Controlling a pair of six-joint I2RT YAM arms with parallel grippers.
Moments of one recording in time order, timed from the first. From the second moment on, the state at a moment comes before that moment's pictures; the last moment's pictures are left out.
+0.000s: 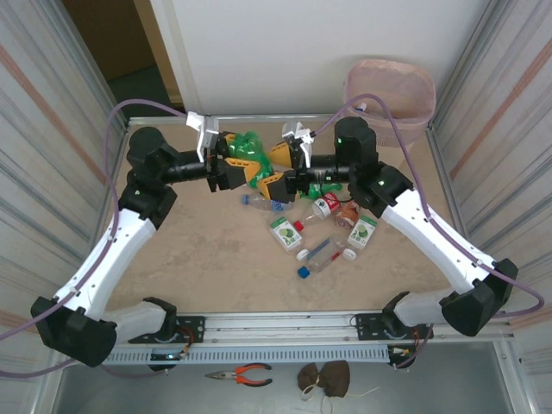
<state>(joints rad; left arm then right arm) -0.39 1.16 1.18 0.15 1.05 -0.27 0.68 1.32 1.39 -0.26 -0.76 0.07</state>
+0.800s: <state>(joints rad) -0.42 1.16 1.21 0.09 1.09 -0.19 0.74 1.32 1.39 -0.25 -0.74 0.01</state>
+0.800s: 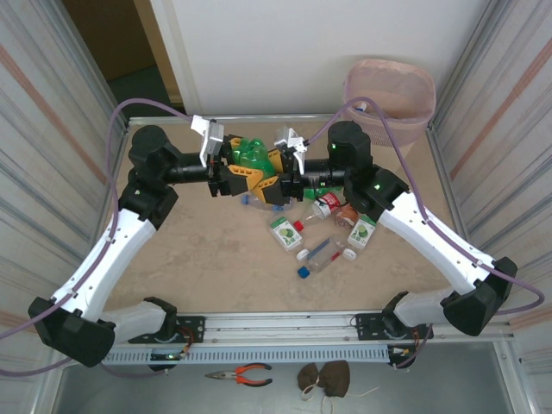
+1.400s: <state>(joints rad) -0.42 1.05 1.16 0.04 0.94 -0.15 0.61 1.28 1.41 -0.29 -0.66 0.03</state>
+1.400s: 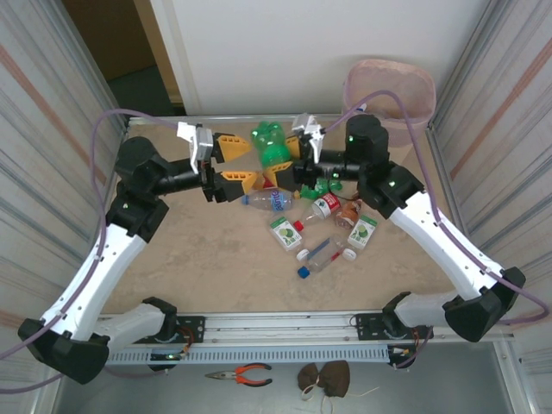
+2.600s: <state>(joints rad) -0.41 1.01 1.11 -0.06 0.75 -0.18 -0.12 1.78 2.05 -0.69 -0.27 0.33</state>
